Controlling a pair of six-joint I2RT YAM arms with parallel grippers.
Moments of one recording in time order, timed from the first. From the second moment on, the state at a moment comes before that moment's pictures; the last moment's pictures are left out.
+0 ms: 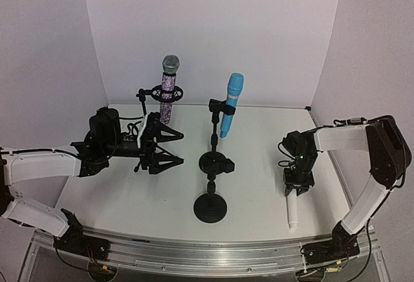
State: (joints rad) left arm -0.72 1.23 0.68 0.47 0.81 0.18; right arm 0.39 1.69 0.95 -0.90 -0.05 0.54
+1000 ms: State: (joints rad) left arm -0.83 1.45 0.95 0.15 0.86 0.32; right arm 0.70 1.05 1.10 -0.72 0.01 0.34
